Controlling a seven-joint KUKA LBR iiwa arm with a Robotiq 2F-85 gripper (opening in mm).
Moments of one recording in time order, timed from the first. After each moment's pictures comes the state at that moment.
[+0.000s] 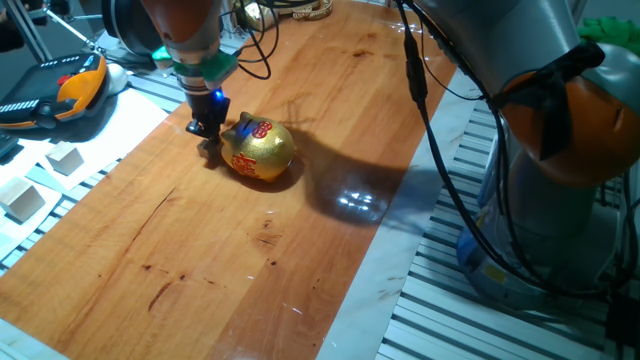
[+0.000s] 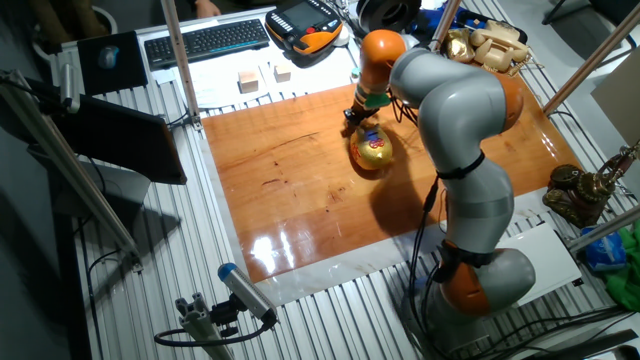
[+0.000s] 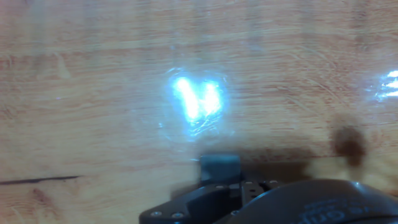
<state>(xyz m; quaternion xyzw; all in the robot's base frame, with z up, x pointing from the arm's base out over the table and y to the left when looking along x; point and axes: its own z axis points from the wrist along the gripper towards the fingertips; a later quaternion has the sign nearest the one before) 0.674 0.000 0.039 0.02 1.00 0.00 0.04</state>
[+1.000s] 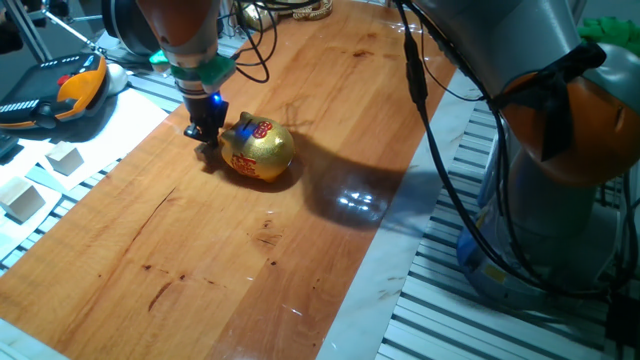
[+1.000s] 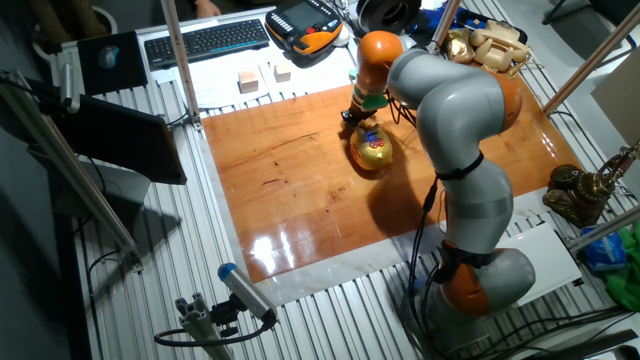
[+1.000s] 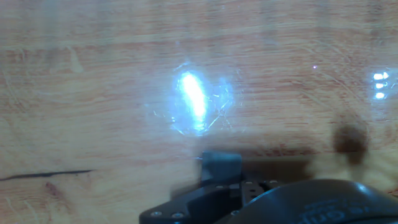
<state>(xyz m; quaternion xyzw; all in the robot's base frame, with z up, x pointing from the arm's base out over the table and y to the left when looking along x) 0.670 0.010 0.038 0.01 1.00 0.00 0.04</state>
